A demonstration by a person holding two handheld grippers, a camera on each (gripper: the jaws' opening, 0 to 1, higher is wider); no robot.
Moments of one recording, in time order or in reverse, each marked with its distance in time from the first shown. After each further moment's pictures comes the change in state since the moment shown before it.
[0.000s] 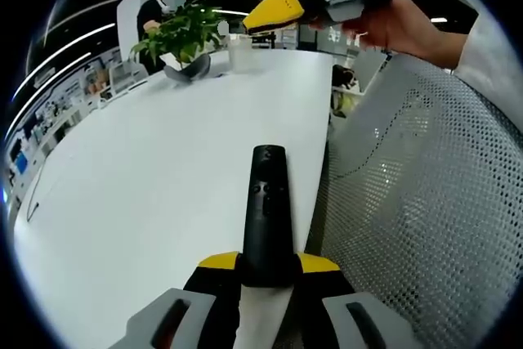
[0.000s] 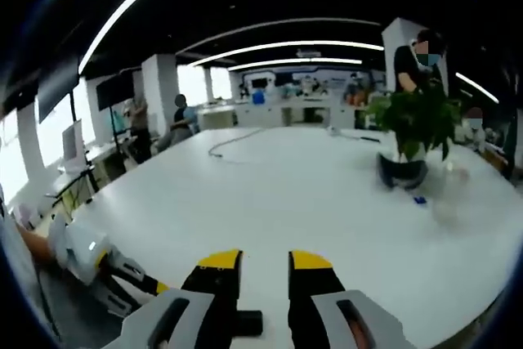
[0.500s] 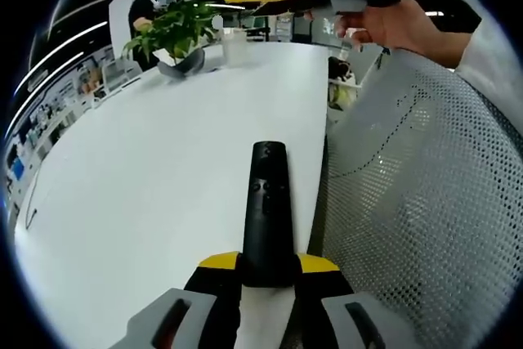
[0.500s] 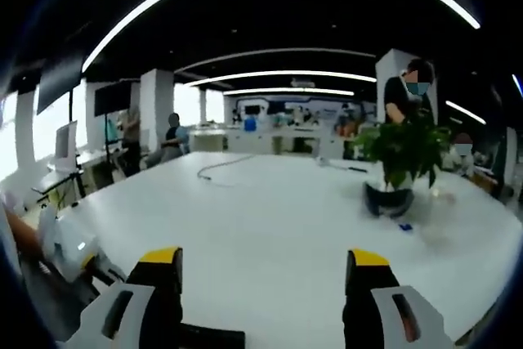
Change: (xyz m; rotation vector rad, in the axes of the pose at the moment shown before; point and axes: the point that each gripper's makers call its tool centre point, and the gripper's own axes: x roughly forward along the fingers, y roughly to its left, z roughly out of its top) left arm 0.001 0.004 0.002 0.027 0.043 -0.035; right arm 0.001 -0.009 0.010 -0.063 -0.074 -0.066
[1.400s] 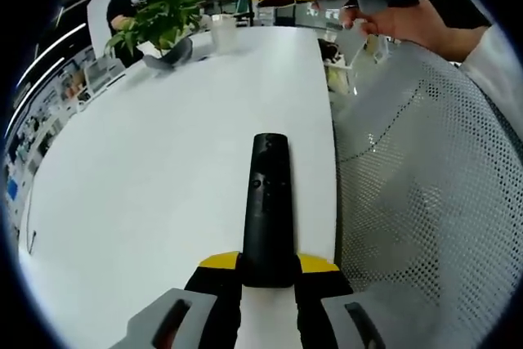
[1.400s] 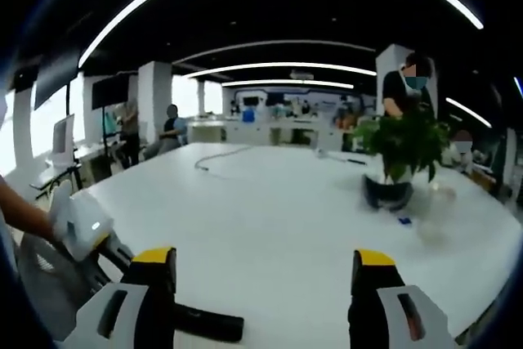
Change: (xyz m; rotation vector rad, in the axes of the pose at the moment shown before) left arm 0.001 0.028 -0.002 0.072 0.098 -0.039; right arm 0.002 -0.004 -0.005 0.001 0.018 -0.012
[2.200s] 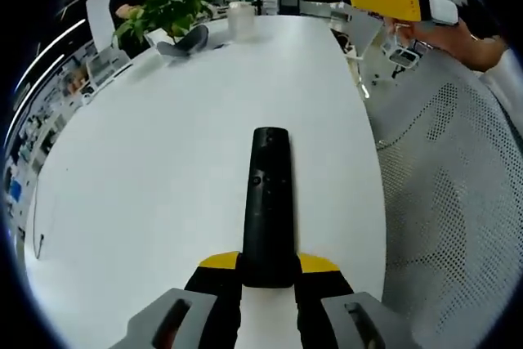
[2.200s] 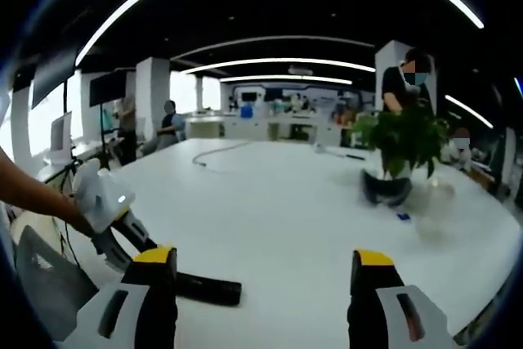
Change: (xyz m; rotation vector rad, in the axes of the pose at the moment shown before) left arm -0.002 0.055 -0.004 0.008 0.068 0.023; right arm 0.001 -0.002 -0.005 0.002 0.026 -0.014
